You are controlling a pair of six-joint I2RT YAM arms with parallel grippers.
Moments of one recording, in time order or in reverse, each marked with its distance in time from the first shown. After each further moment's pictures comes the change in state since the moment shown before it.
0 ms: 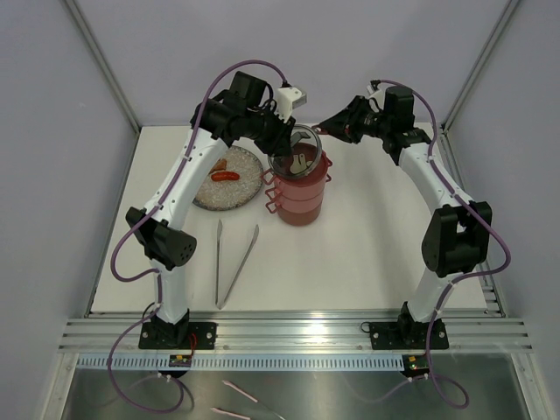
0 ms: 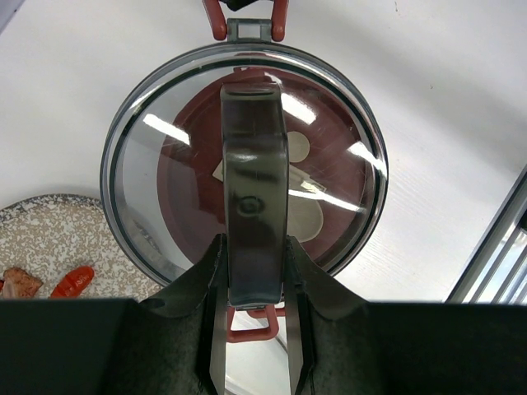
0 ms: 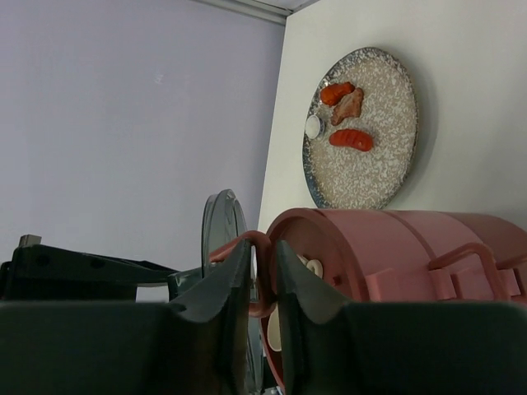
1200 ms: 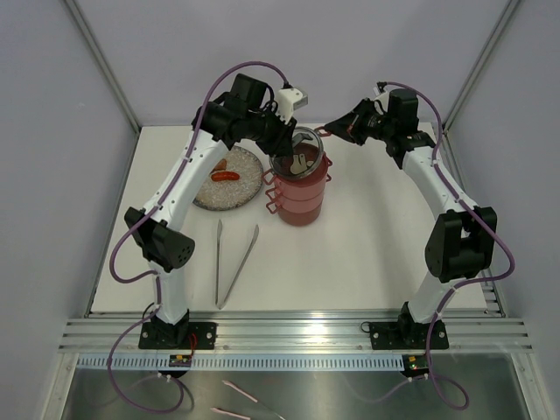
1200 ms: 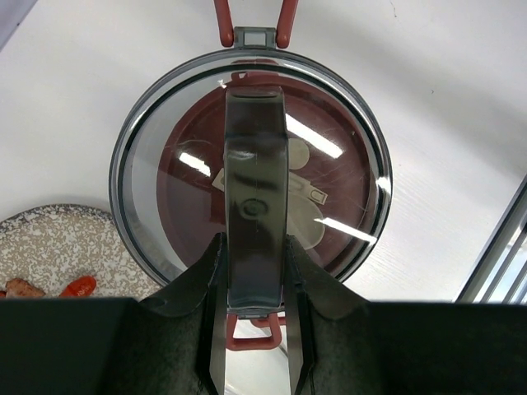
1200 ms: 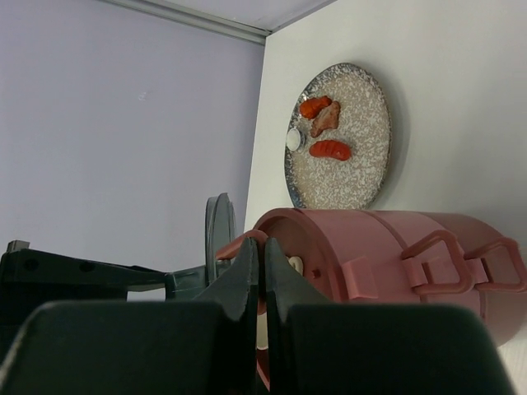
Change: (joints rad) left arm -0.004 -0.021 -0.063 0.060 0.005 0.006; right arm -0.009 -0.050 -0.050 0.008 0.063 -0.005
